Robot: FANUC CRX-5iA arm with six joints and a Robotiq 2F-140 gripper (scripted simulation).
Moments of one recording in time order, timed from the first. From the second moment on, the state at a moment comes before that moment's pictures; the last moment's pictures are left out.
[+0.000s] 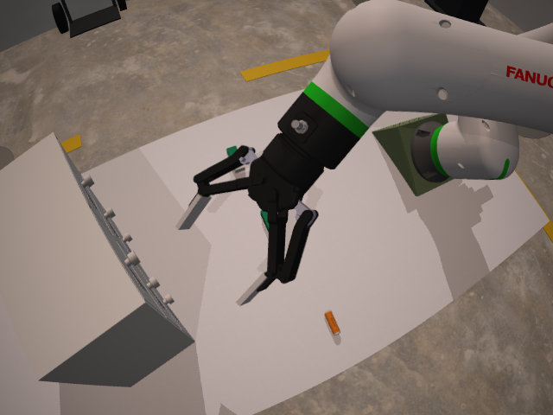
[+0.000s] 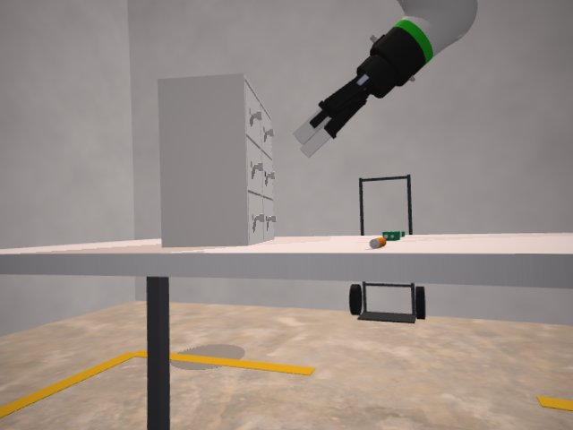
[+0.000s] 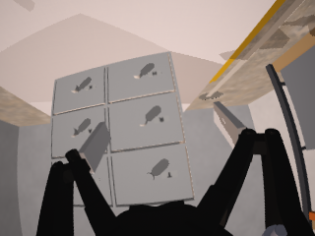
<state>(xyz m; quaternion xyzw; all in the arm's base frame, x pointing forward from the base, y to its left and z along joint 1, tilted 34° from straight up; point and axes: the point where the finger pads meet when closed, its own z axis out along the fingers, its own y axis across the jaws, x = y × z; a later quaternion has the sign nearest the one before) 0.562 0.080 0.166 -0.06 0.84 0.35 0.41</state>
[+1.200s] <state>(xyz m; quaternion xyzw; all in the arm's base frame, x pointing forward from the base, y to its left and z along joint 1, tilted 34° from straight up) 0.503 0.020 0.211 -0.20 0.93 0.30 0.02</state>
